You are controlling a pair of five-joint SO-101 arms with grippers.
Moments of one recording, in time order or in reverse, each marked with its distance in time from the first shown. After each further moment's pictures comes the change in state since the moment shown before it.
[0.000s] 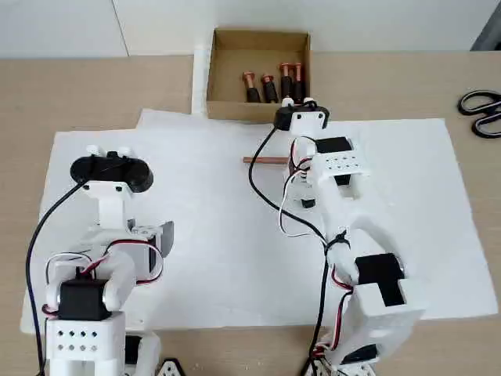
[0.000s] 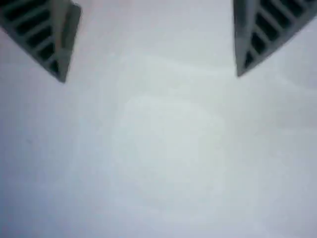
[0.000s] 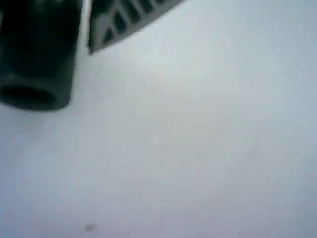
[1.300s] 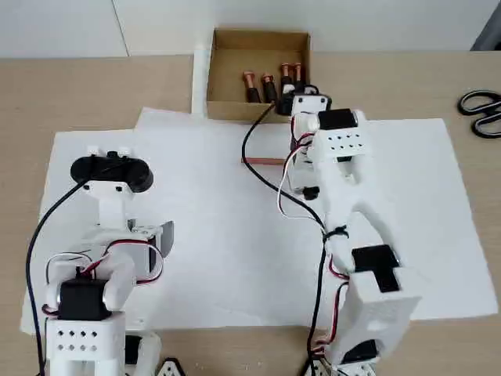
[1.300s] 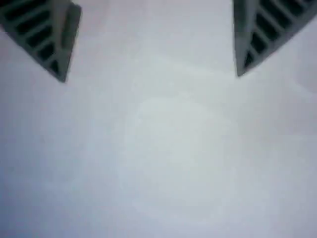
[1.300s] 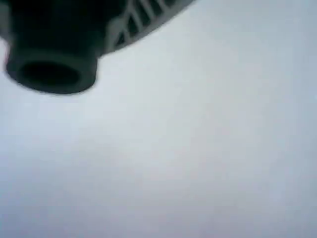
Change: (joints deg) left arm 0.0 0.0 0.0 0.0 -0.1; right arm 0.0 1.3 -19.3 21.6 0.7
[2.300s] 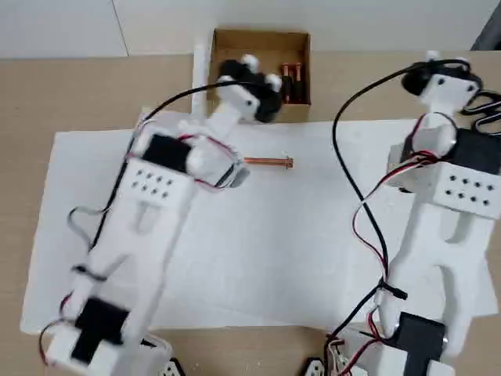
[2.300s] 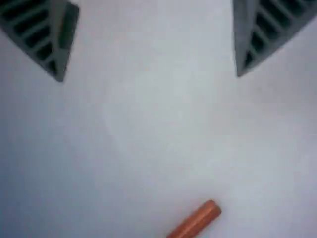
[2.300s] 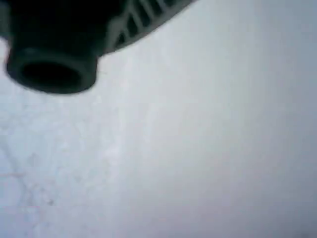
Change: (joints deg) left arm 21.0 67.2 -56.5 -1.8 -25.1; right arm 26.1 -25.2 0.0 10.3 4.0
